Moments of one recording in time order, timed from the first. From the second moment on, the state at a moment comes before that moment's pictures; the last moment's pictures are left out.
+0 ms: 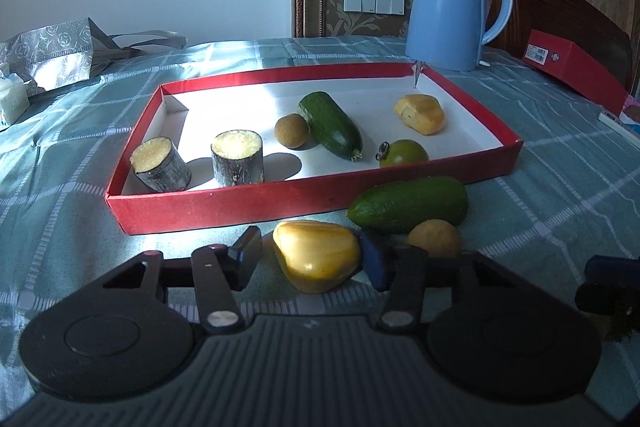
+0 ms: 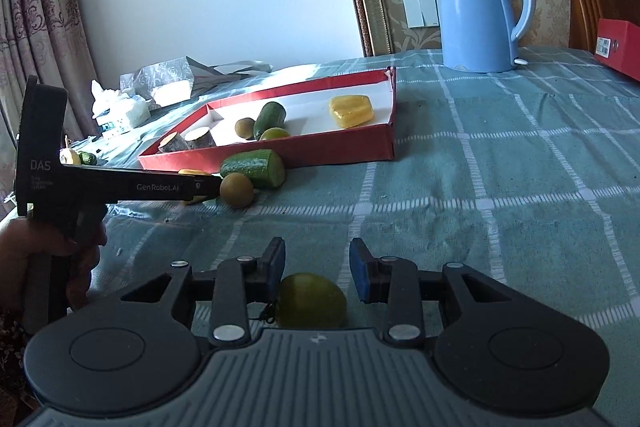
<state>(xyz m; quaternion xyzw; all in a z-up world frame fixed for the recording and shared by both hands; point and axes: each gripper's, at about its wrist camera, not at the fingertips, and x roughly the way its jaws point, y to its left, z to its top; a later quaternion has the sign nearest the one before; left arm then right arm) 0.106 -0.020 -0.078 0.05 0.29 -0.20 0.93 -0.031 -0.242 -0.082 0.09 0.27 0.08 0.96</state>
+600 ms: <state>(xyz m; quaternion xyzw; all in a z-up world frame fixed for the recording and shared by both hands) 0.109 -0.026 -0.079 0.07 0.29 -0.20 0.93 -0.081 -0.227 -0.097 0.03 0.23 0.06 0.97</state>
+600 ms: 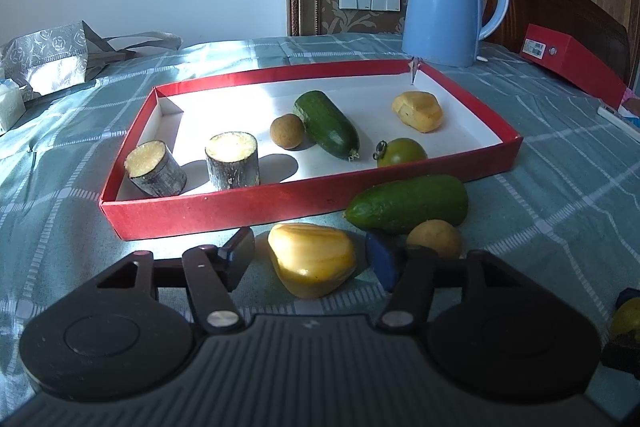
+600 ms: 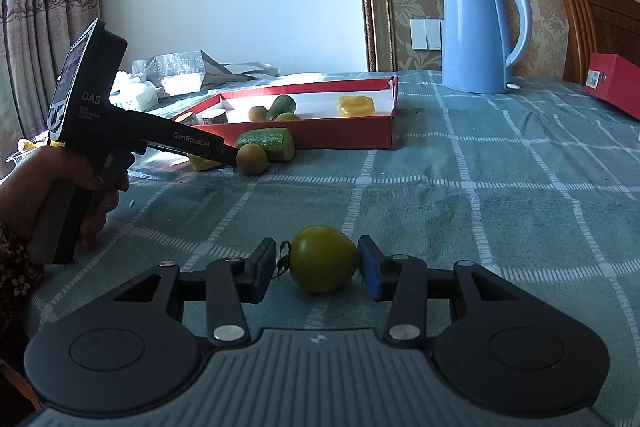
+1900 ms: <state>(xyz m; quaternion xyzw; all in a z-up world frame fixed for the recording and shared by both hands) 0.109 -0.018 -0.079 0.05 0.29 -0.20 0.93 0.138 -0.243 -0.070 0.10 0.24 0.03 0.97</state>
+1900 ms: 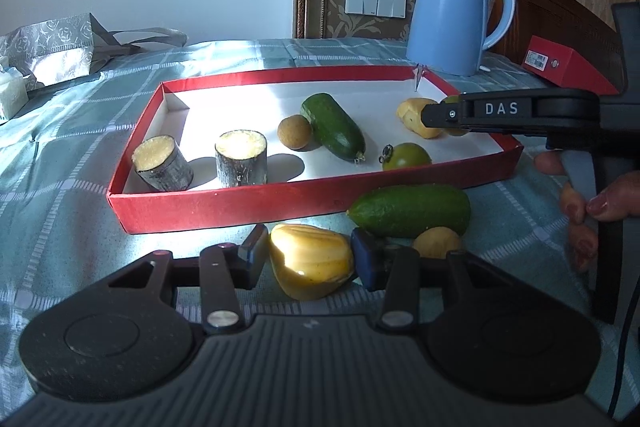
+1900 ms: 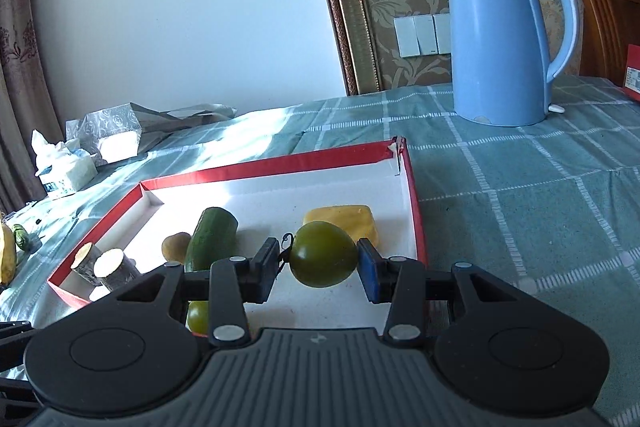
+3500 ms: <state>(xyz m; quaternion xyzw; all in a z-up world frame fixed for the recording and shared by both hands) 0.080 0.002 -0.062 0.00 0.20 -0.19 0.96 0.125 -0.300 -0.074 0.29 0.13 0.03 0.95</state>
